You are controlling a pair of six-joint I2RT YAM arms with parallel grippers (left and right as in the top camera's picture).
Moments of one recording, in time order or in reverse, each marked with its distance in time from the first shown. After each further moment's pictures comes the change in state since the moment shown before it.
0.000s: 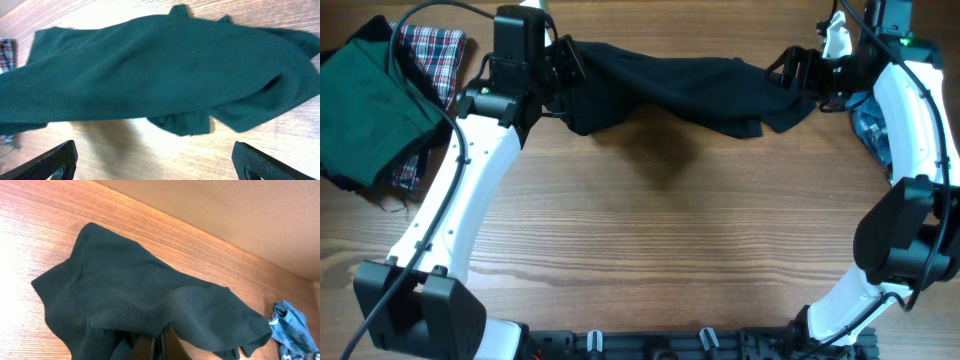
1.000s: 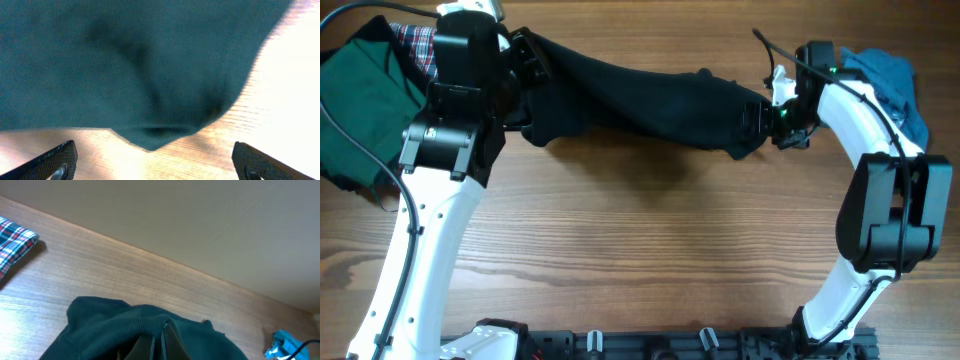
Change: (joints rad) left arm 0.044 -0.241 0.000 -0.058 -0.119 0.066; right arm 0.137 0.072 -0.267 0.111 0.193 0.003
